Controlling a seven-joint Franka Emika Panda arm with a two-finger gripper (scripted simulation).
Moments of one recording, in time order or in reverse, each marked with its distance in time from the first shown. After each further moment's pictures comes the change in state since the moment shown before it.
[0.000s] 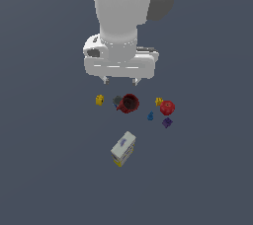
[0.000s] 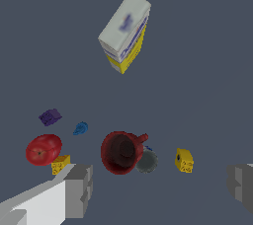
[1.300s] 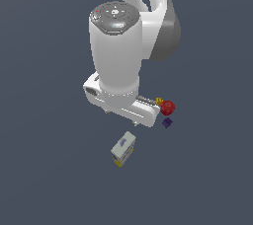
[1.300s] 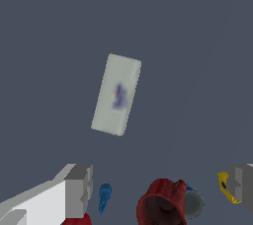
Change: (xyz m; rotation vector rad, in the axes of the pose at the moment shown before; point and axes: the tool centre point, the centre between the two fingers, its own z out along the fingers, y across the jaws) arm 0.104 -0.011 0.049 0.013 0.017 0.370
